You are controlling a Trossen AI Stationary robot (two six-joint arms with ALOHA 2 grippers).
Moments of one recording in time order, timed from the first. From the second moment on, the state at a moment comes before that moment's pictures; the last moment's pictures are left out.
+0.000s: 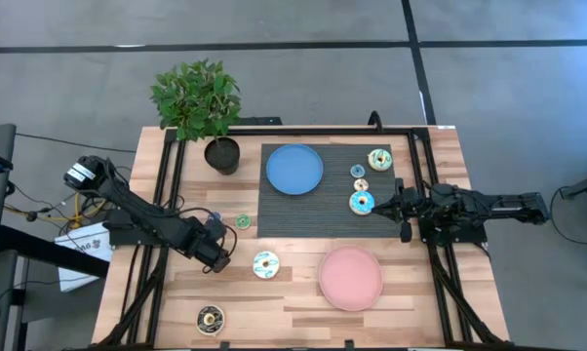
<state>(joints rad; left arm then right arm) -0.51 1.34 0.66 -0.77 -0.22 -1.27 0.04 0.05 0.09 -0.25 0.03 0.13</state>
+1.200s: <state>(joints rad) -0.53 1.50 0.67 -0.72 -0.17 -1.35 0.04 0.05 0.09 -0.25 0.03 0.13</state>
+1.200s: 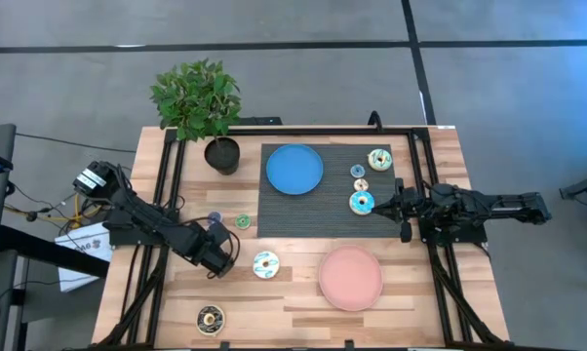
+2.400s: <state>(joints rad) -0.48 1.50 0.81 -0.80 -0.15 -1.27 0.04 0.05 0.09 -0.25 0.03 0.13</state>
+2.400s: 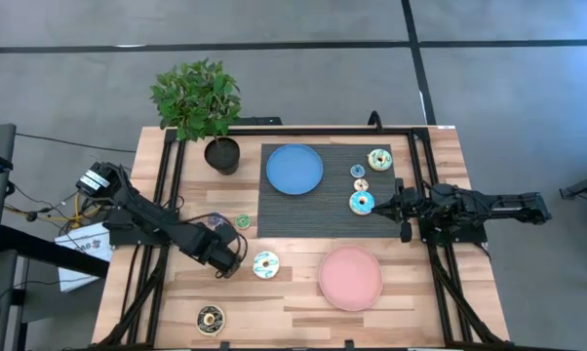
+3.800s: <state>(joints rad) -0.35 1.51 0.78 -0.64 -0.15 -1.03 0.04 0.05 0.09 -0.25 0.03 0.13</state>
